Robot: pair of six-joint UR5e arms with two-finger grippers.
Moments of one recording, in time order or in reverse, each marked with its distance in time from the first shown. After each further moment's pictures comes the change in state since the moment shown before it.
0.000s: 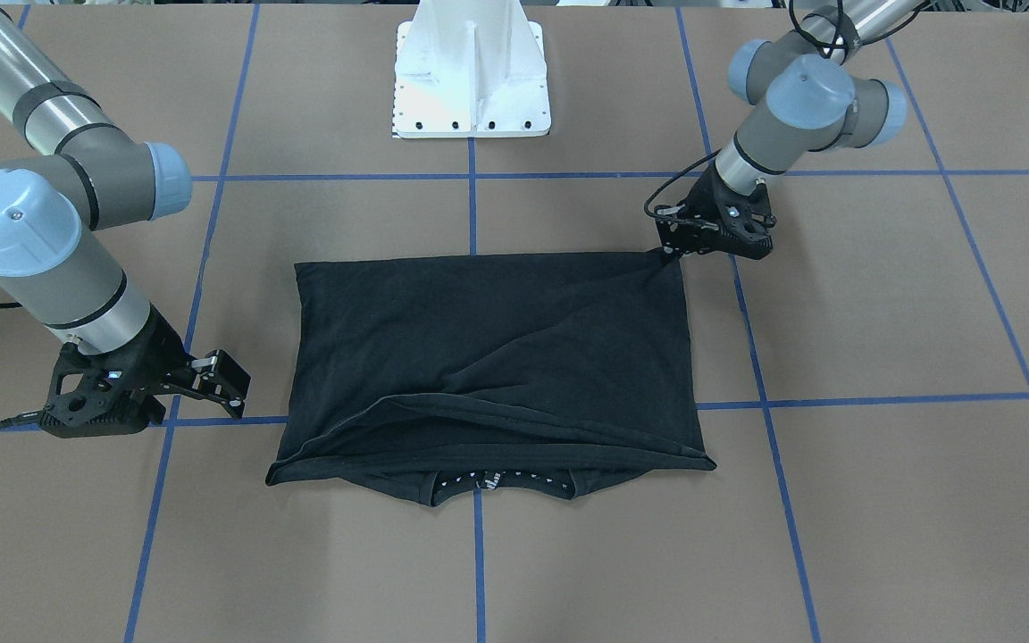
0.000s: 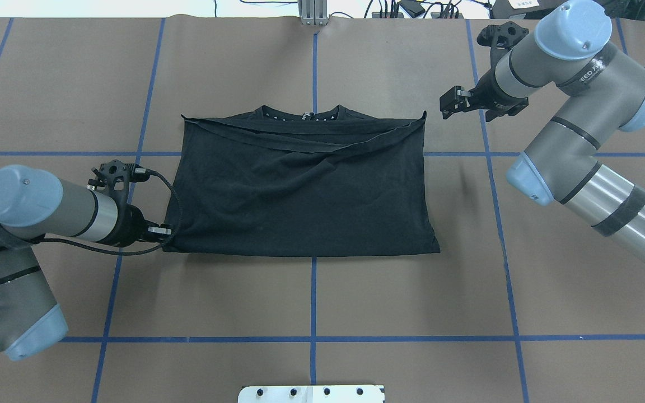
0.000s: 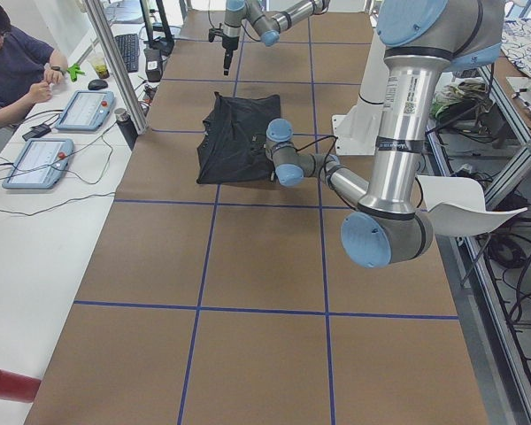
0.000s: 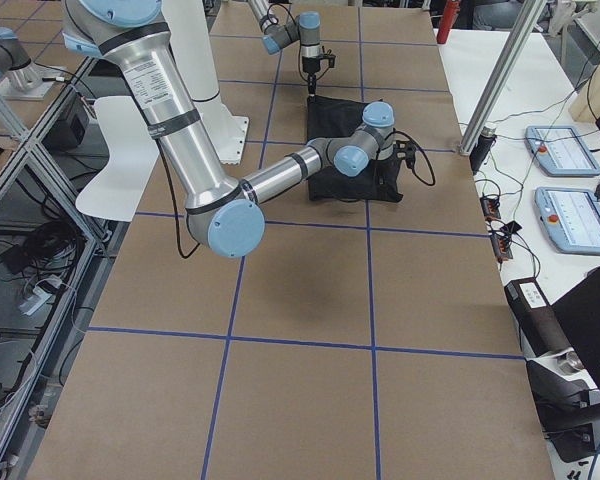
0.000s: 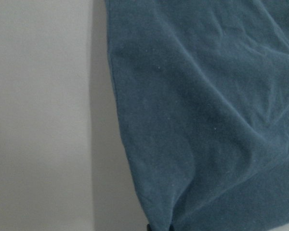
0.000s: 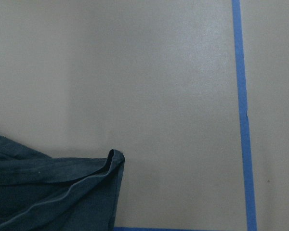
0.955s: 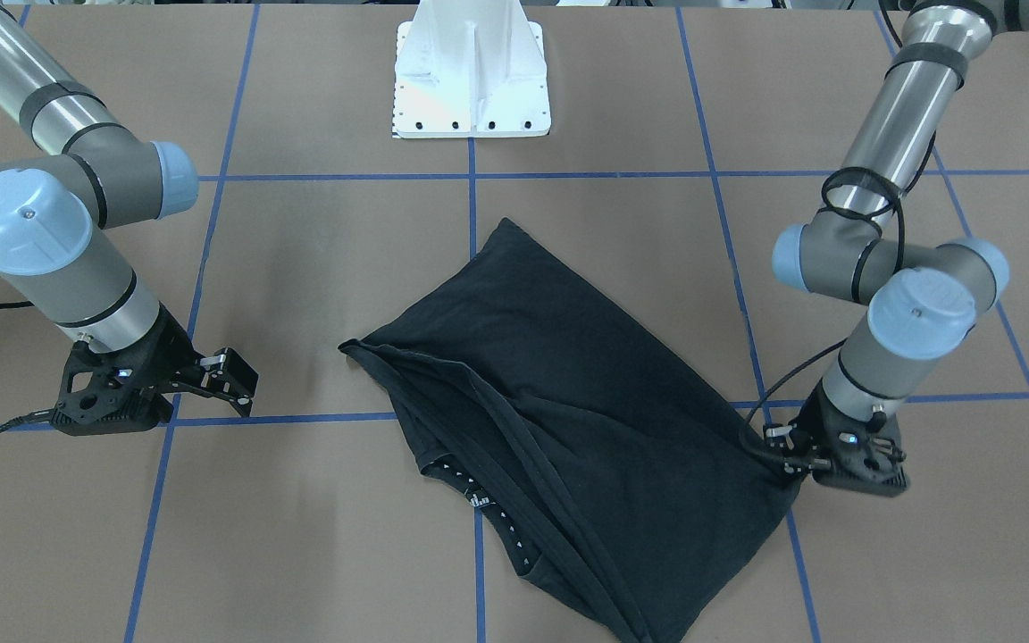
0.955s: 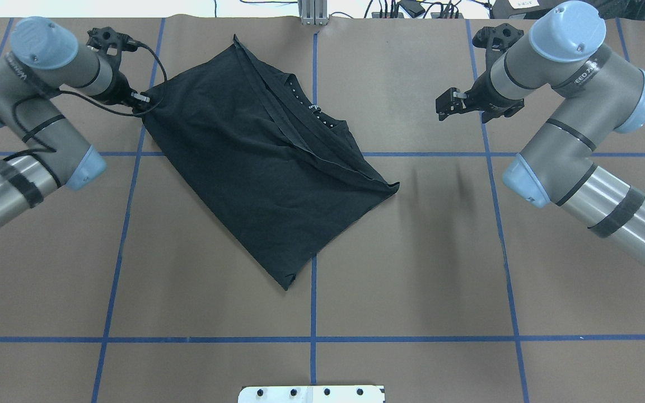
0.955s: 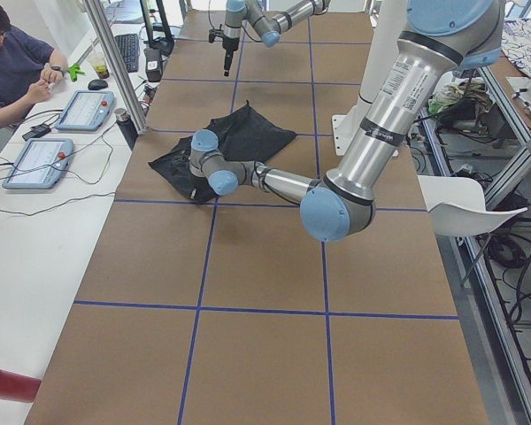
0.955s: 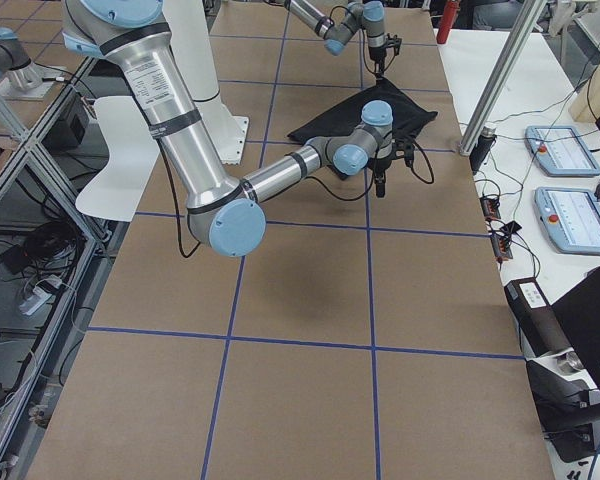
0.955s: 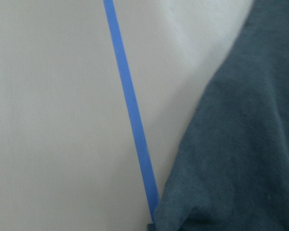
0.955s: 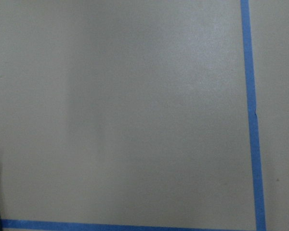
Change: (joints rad) left arm -0.328 -0.474 0.750 -0.070 0.037 0.400; right arm -0.012 0.008 -0.002 0.000 -0.006 0.003
